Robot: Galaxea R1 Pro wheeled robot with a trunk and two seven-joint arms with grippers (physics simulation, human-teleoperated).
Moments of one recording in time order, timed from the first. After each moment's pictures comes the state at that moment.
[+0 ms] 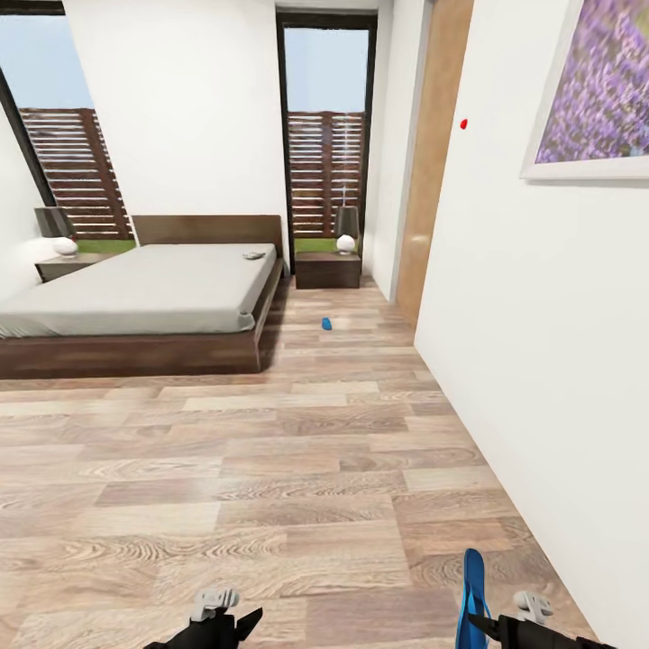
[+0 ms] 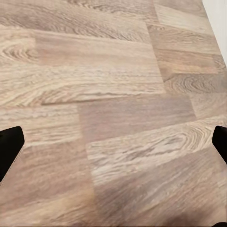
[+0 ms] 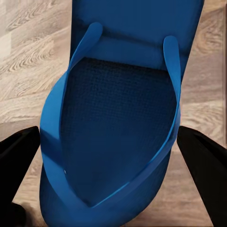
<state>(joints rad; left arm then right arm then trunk) -0.25 0.04 0.10 -0.56 0.10 0.05 -0.61 -0.44 -0.38 0.33 -0.20 -0.64 0.12 0.78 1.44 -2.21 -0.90</state>
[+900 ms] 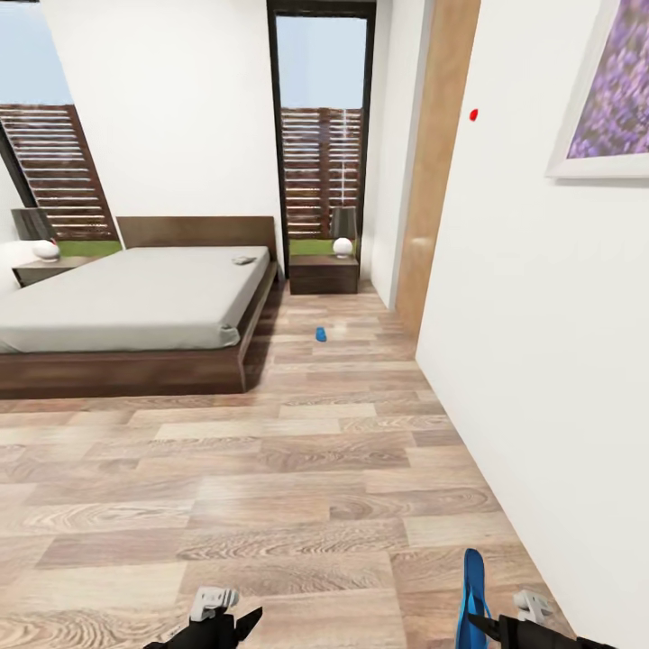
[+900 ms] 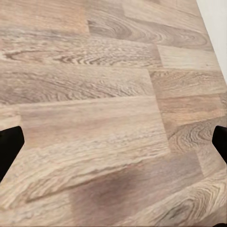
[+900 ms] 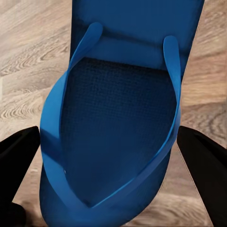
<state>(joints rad) -0.25 0.04 0.11 -0.56 0.10 0.05 -0.61 -0.44 -0.38 0.33 -0.20 -0.64 0.12 0.78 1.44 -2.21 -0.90</state>
